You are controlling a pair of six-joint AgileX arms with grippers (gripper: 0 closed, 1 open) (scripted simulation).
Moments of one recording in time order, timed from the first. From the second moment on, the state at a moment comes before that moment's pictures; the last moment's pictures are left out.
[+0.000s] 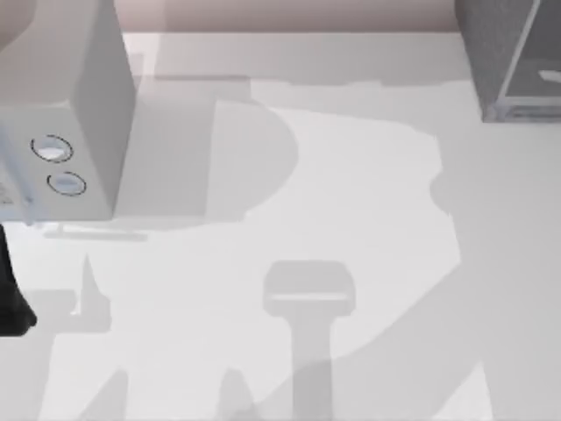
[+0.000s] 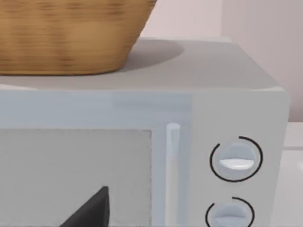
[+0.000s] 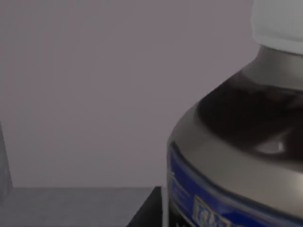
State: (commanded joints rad) left arm 0.00 0.00 0.00 0.00 0.00 0.00; right arm -0.25 2.22 1.35 0.87 -0.21 0.01
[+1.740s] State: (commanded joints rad) left arm 0.00 0.00 0.00 0.00 0.00 0.00; right arm -0.30 1.82 0.88 0.93 -0.27 0.01
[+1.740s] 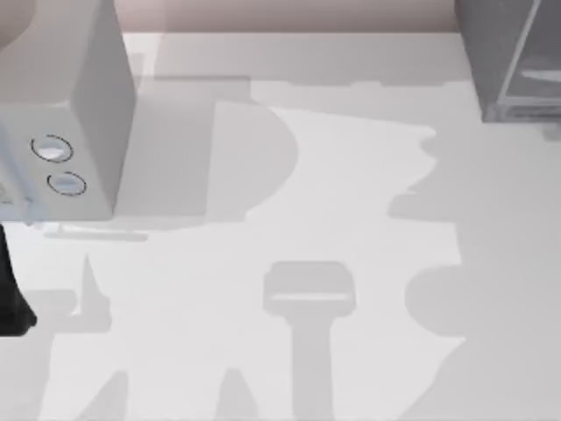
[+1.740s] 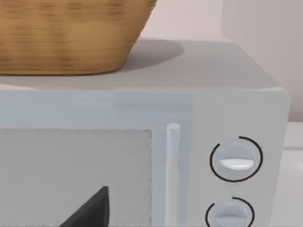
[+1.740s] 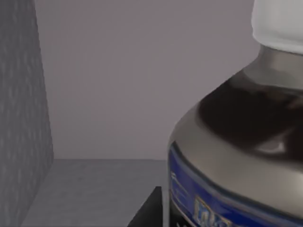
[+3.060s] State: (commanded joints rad) left arm 0.00 0.00 0.00 0.00 0.00 0.00; right arm -0.01 0.04 0.02 0.02 -0.01 0.00
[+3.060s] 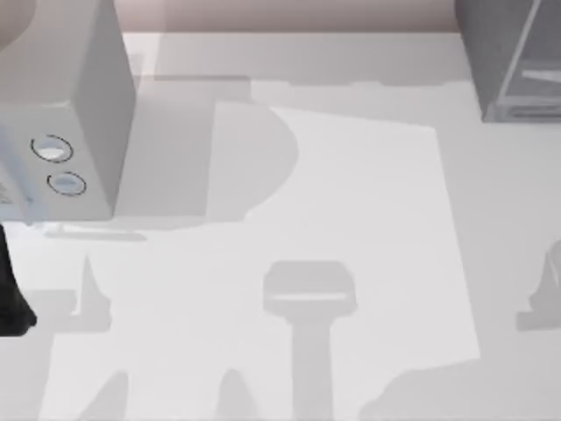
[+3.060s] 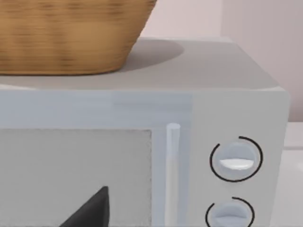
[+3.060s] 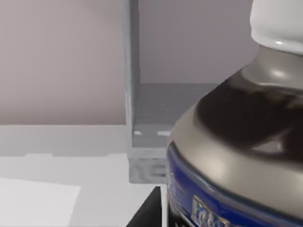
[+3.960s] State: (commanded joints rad) left arm 0.00 0.00 0.00 0.00 0.00 0.00; right arm 0.19 0.26 0.21 0.22 0.14 -0.02
